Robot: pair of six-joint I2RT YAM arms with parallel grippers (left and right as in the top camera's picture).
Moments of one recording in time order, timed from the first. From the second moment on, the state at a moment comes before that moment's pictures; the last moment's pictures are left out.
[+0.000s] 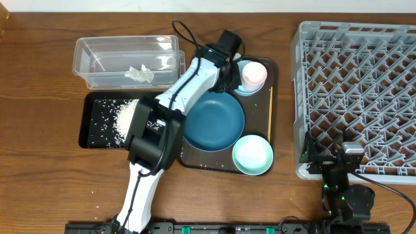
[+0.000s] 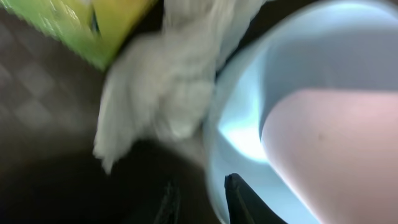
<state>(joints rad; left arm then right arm) -0.51 2.28 1.86 -0.82 0.13 -0.66 -0.04 0.01 0.01 -0.06 -0.10 0.12</state>
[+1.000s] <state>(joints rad) -0.53 2.14 1.86 -0.84 0.08 -0.54 -0.04 0.01 0.01 -0.06 -0.10 0.12</state>
